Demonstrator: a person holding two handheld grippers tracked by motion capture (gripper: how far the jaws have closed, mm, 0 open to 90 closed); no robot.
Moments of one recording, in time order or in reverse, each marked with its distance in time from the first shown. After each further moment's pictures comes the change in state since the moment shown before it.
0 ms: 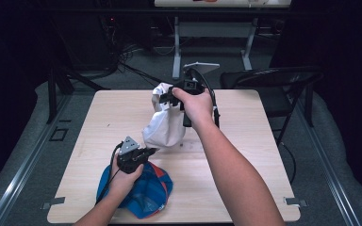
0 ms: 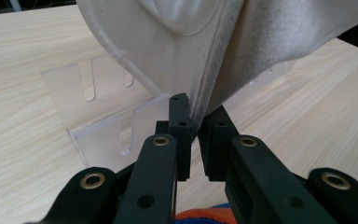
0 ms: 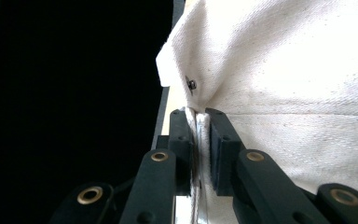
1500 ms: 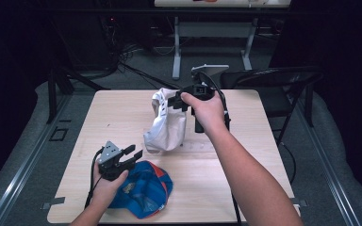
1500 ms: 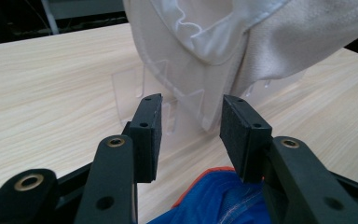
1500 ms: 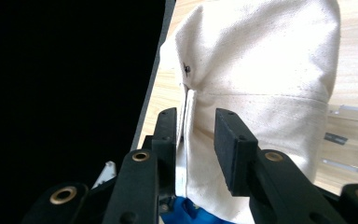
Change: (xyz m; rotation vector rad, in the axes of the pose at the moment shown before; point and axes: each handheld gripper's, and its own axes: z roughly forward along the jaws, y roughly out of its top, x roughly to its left) left arm 0.011 -0.009 -0.052 -0.084 0.087 0.006; right arm -0.009 -0.014 -0.025 -0.019 -0.053 -0.093
